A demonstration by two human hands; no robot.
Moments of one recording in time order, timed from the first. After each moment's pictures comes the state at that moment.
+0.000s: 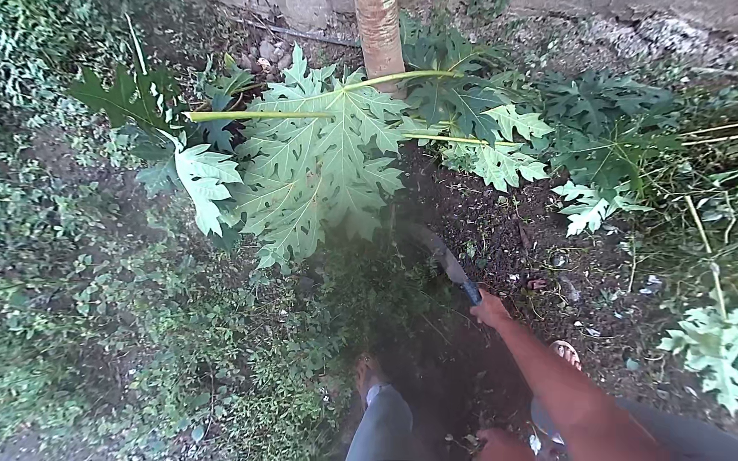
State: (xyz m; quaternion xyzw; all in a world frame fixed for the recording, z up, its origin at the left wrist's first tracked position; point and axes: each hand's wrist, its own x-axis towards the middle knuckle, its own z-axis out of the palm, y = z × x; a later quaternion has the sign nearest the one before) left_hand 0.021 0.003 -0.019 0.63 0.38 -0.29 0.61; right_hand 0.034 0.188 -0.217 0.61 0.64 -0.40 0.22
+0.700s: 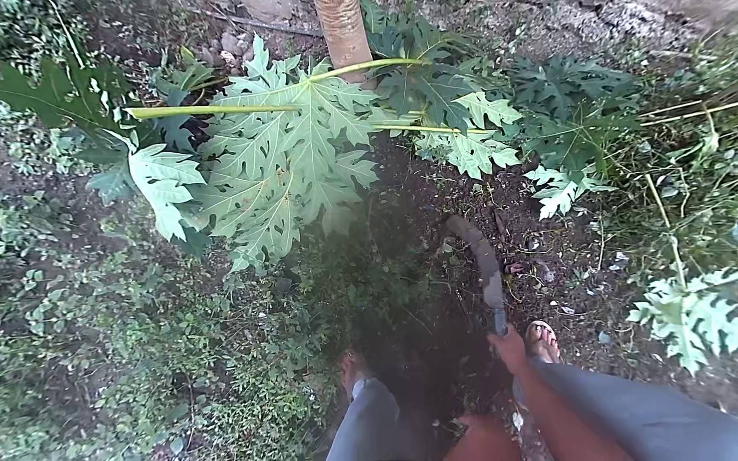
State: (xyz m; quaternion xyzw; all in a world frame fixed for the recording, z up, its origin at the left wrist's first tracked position) left_hand 0.044 0.004 -0.021 0.63 0.38 -0.35 0.59; right_hand 0.165 0.107 -0.245 0.74 0.46 -0.48 -0.04
